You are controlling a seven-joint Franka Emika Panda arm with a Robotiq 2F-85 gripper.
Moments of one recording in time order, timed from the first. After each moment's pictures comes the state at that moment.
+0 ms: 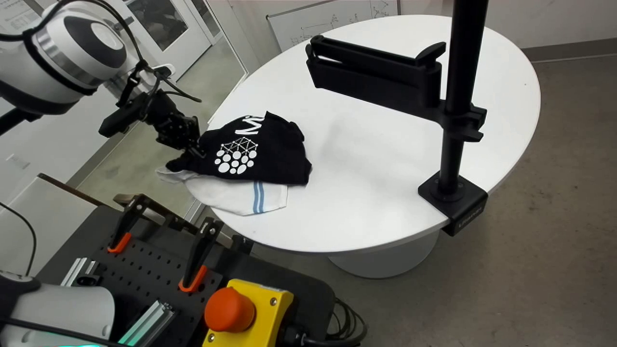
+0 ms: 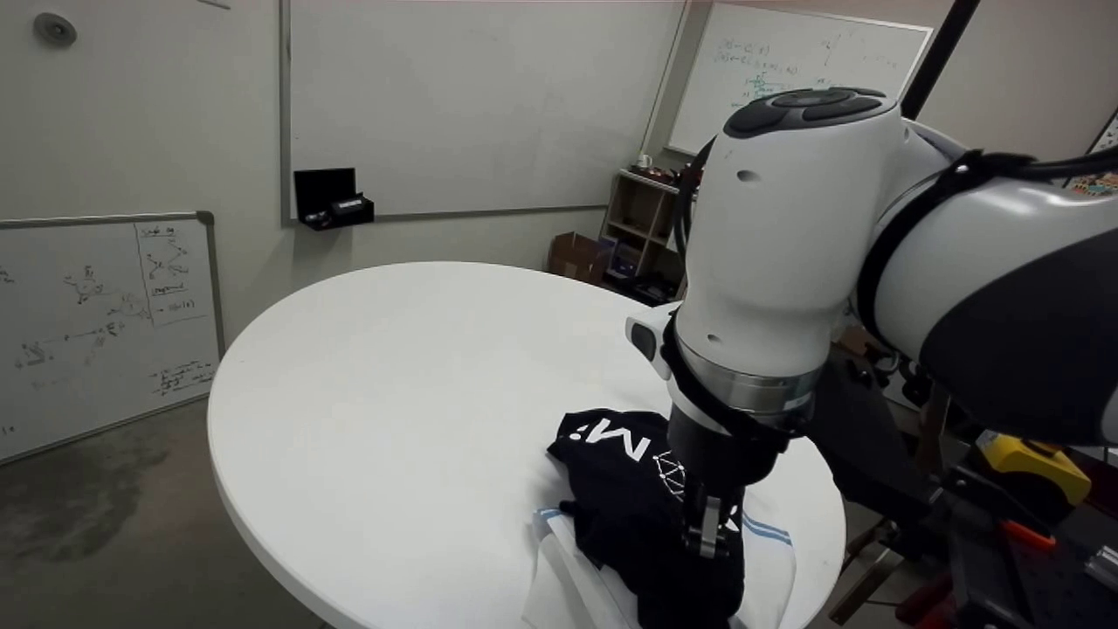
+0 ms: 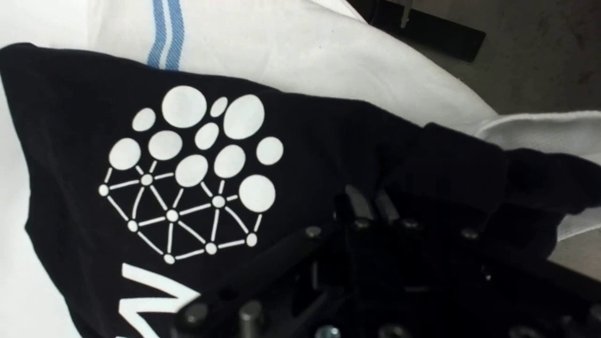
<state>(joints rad) 0.33 0.49 0.01 -2.43 -0.49 2.70 0.45</state>
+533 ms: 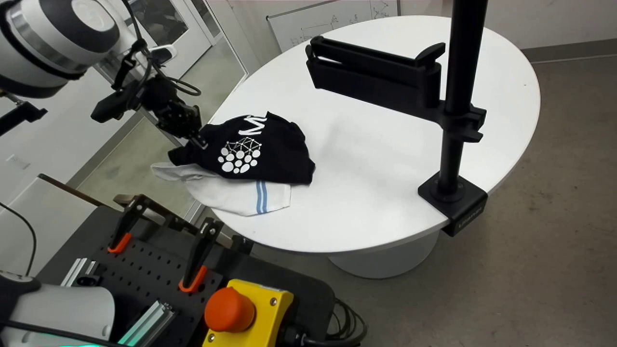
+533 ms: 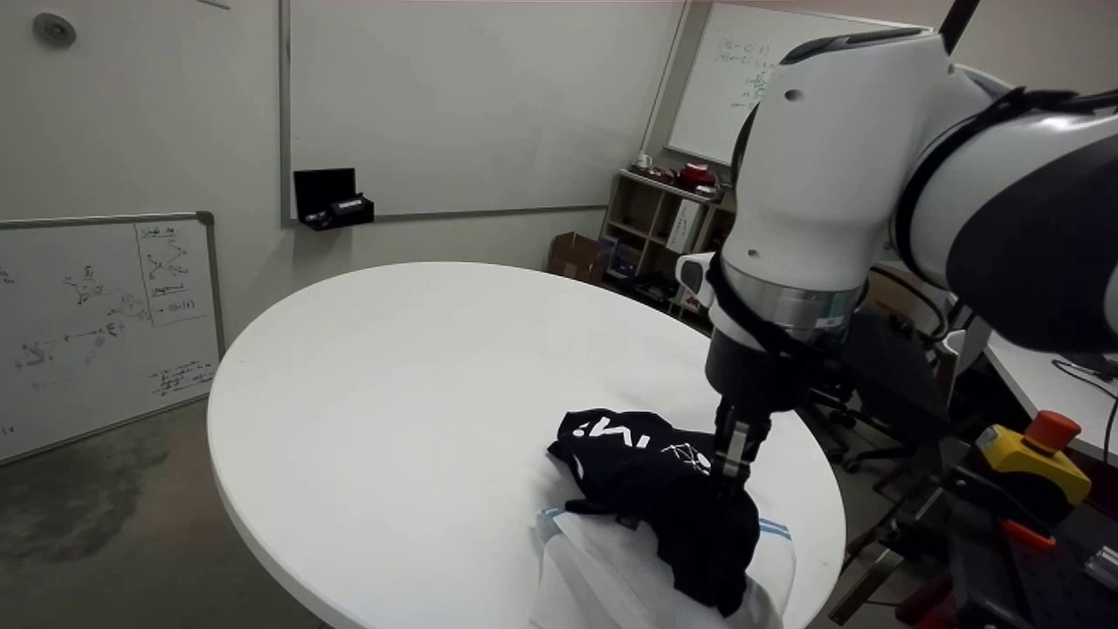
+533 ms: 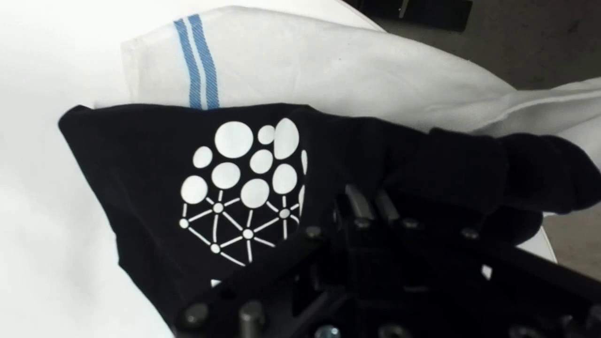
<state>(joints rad) 0.27 0.35 -0.02 -2.54 -0.38 2.72 0.42</state>
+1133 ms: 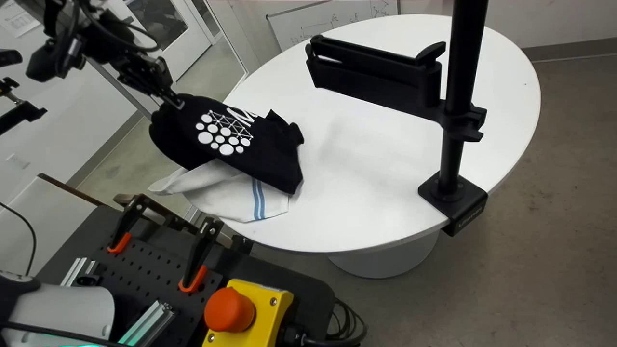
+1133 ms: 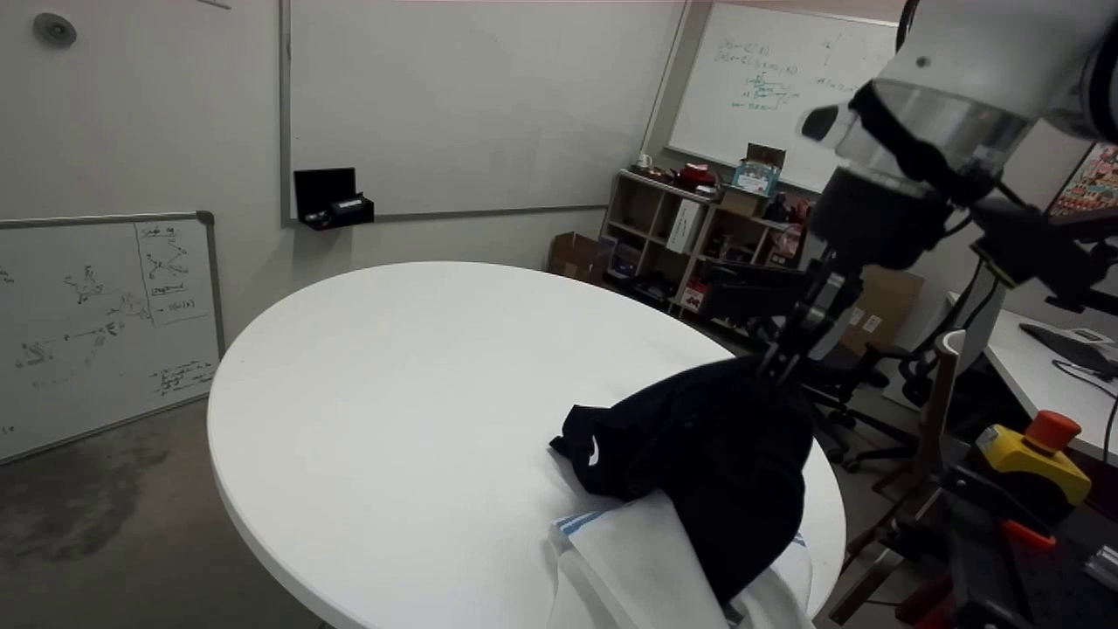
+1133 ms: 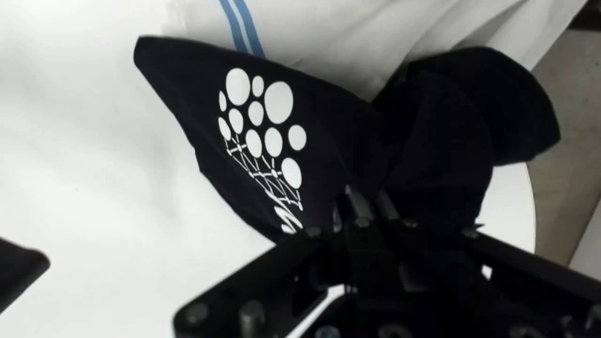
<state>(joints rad) 0.16 -0.08 0.01 -2.76 -0.29 2.76 0.35</state>
